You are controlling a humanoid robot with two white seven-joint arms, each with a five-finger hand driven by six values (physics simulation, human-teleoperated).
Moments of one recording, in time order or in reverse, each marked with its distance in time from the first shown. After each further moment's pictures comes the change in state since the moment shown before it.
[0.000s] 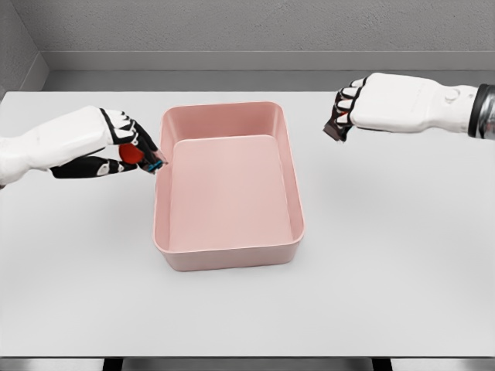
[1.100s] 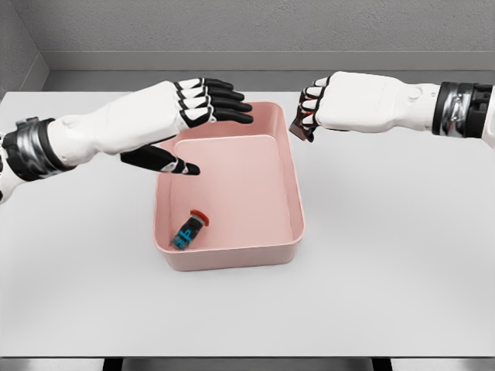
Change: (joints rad) left arm -0.178 -0.243 -0.082 -0.048 -0.040 0.000 -0.013; right arm -0.028 0.113 0.010 -0.009 0.018 0.000 0.022
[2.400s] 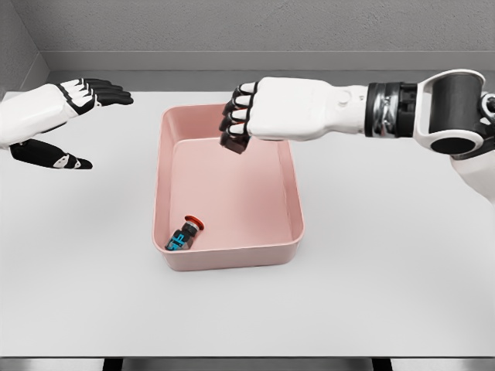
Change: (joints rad) left arm 0.150 0.328 0.100 0.127 0.108 0.000 0.005; right arm -0.069 0.193 0.071 -0.019 0.030 0.000 0.017
